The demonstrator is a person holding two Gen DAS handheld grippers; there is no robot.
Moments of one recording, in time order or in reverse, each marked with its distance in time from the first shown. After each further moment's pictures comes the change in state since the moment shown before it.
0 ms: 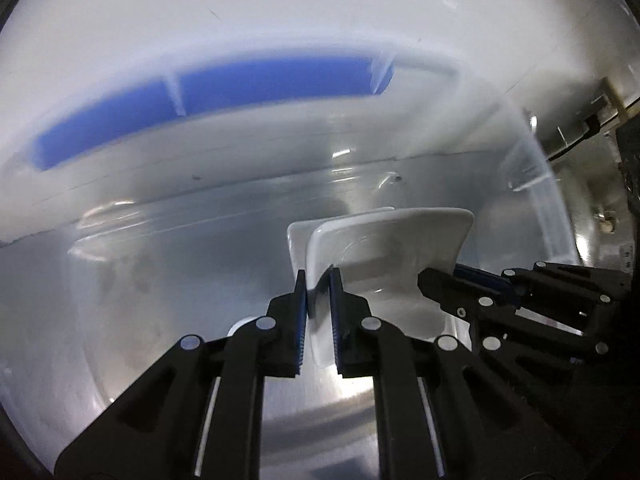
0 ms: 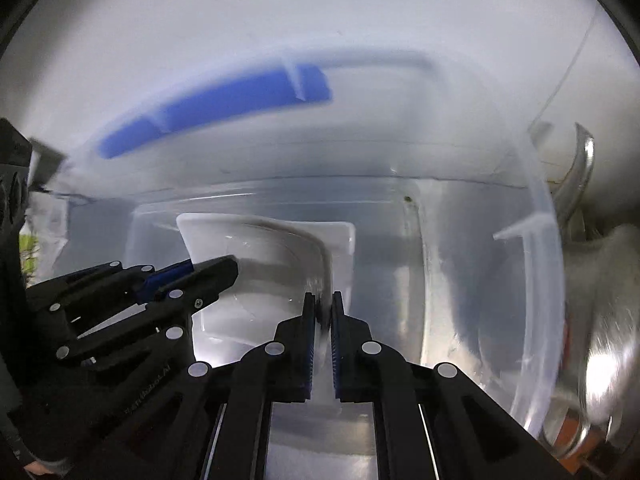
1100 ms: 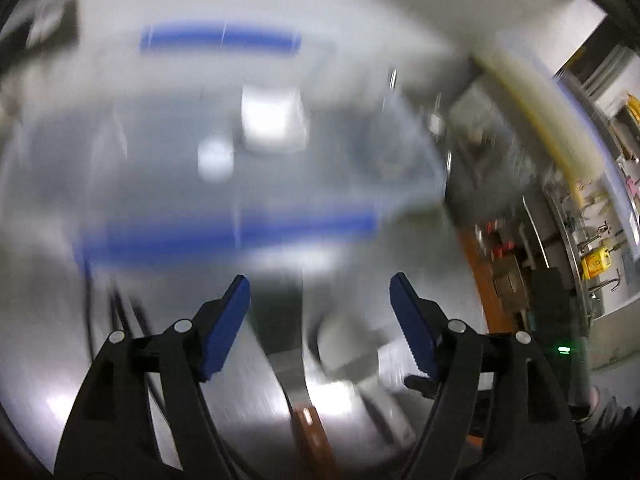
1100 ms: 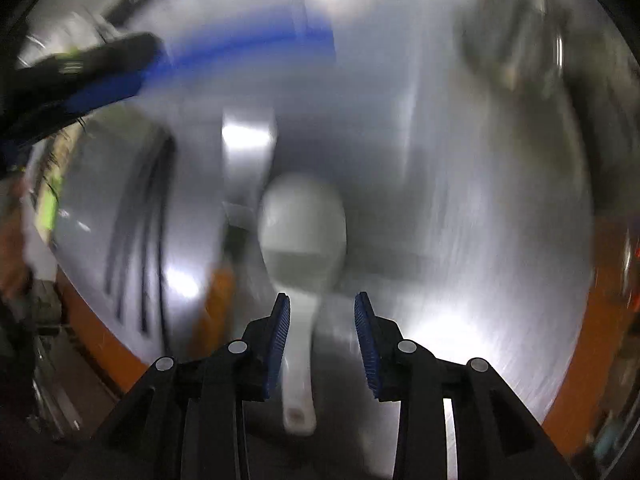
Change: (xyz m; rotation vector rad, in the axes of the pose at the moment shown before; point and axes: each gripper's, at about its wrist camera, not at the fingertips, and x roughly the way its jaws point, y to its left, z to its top) left arm -0.104 -0.040 -0.251 -0.089 -0.175 -0.182; right arm -0.036 -0.012 -0.305 -0.164 0.144 0.043
